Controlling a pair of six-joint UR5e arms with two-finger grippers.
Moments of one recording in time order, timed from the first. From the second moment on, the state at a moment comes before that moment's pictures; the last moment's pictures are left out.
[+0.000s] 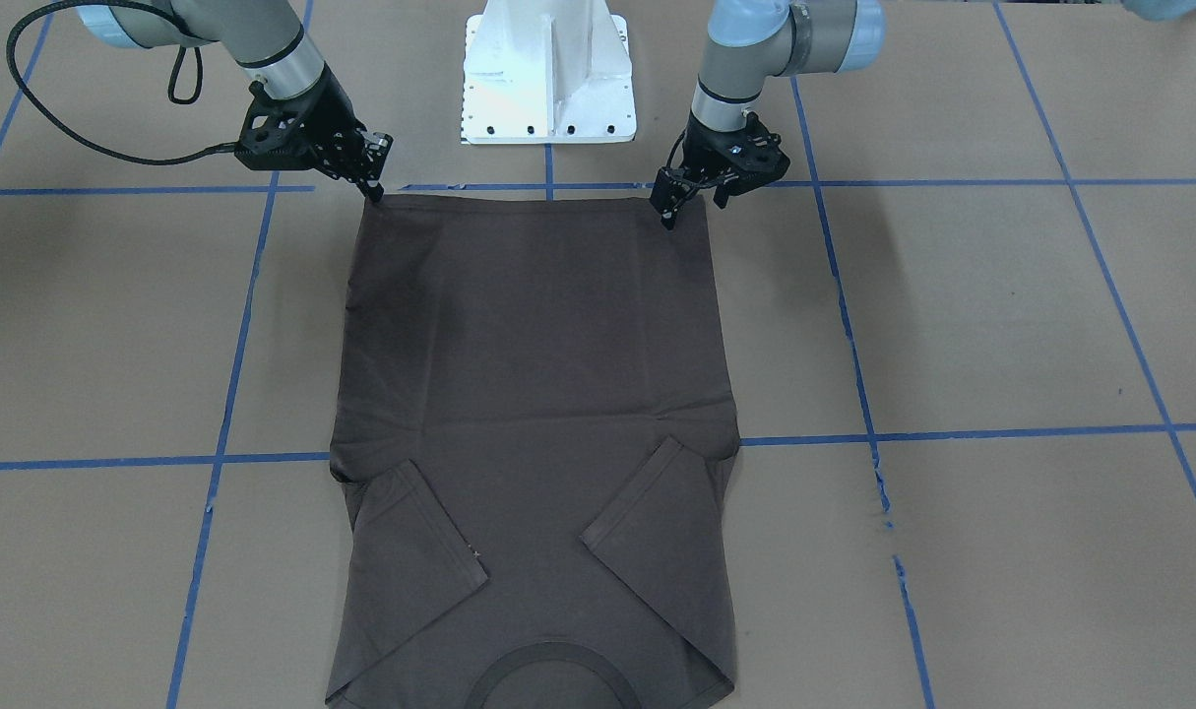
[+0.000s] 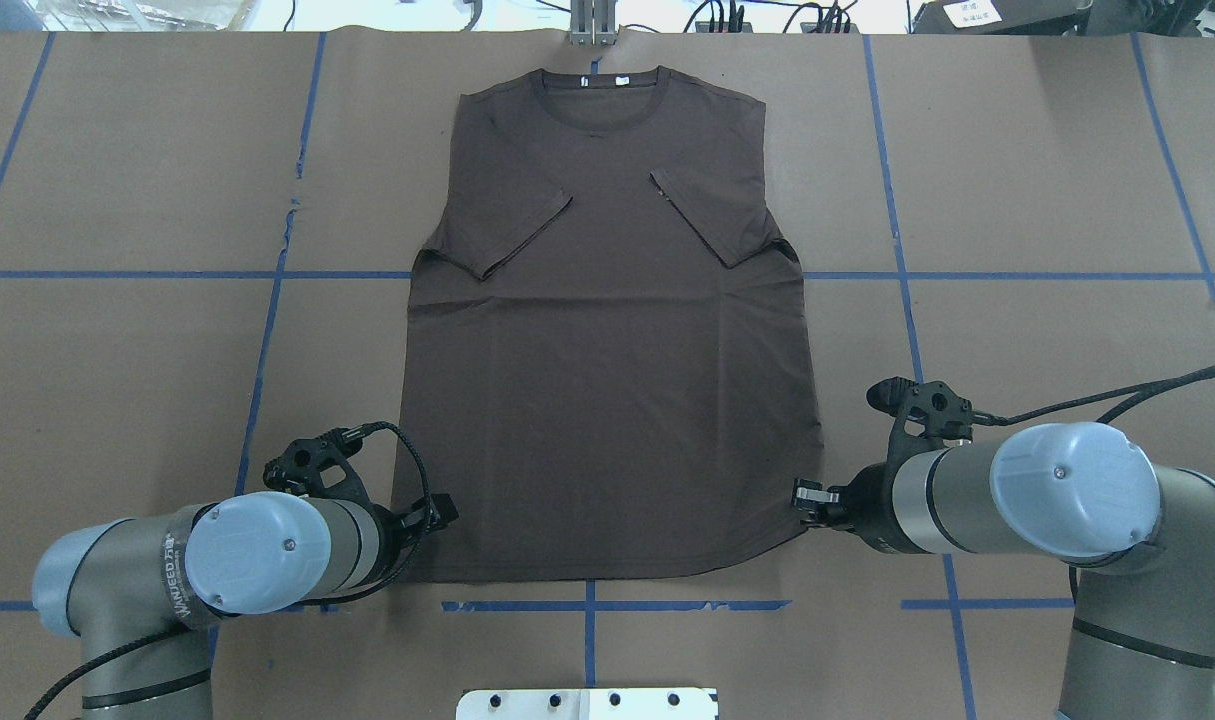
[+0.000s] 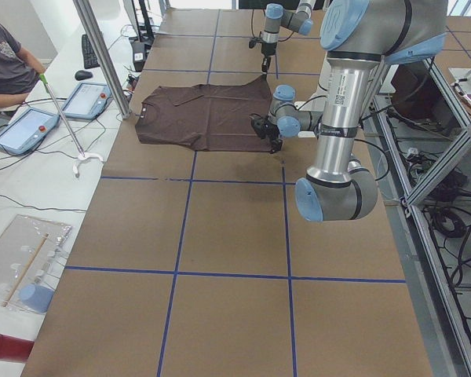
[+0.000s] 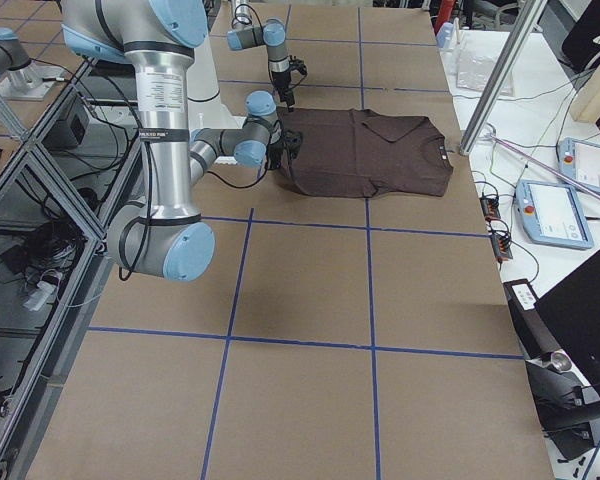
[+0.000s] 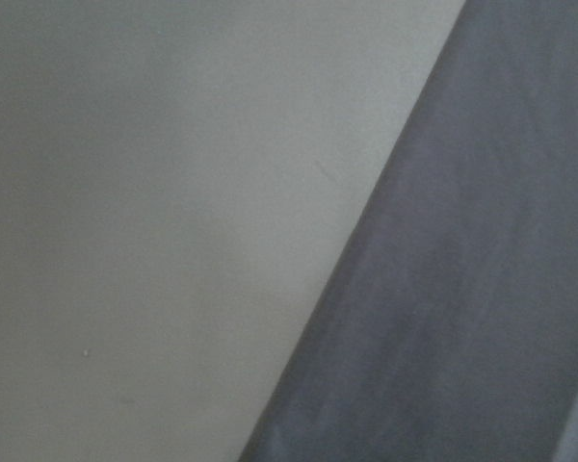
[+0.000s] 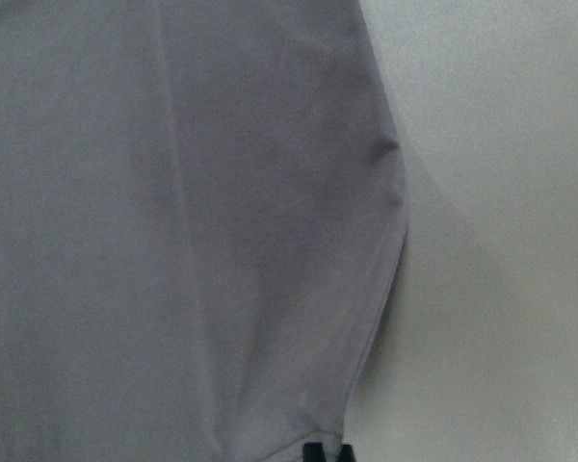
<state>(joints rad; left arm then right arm) -0.24 -1.83 -1.95 -1.79 -1.60 -1.89 0.36 -1.51 2.12 -1.18 1.78 1.61</state>
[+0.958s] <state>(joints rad) -0.21 -1.80 -1.96 -1.78 -1.61 -1.89 0.36 -1.50 2.12 -1.18 1.78 1.61</state>
